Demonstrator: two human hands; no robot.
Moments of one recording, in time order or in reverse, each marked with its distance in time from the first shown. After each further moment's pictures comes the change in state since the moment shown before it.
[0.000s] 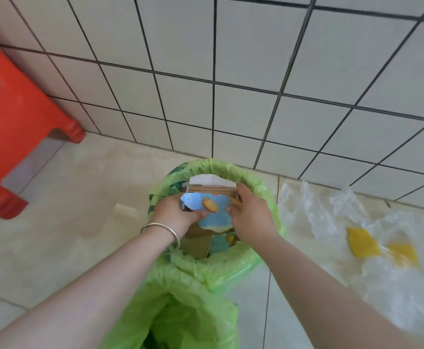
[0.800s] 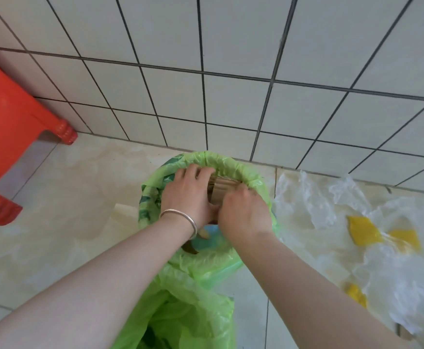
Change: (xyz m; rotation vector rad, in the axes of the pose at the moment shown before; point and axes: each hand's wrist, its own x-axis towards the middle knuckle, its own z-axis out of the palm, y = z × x) left_hand 0.015 0.027 0.026 0.750 0.130 0.432; right_hand 0.001 -0.006 0.009 -0.725 0.045 -0.106
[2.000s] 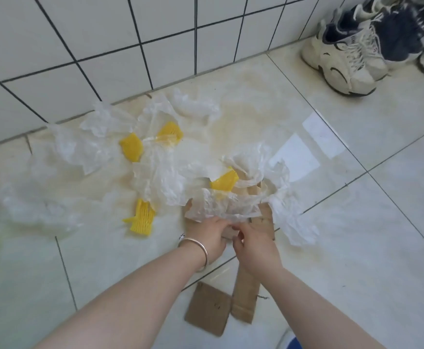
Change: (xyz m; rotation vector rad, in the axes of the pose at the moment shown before) left_hand -0.191 0.391 0.254 -0.092 -0.862 0.764; right_hand -0.349 0.362 0.159 0.581 -0.051 0.854
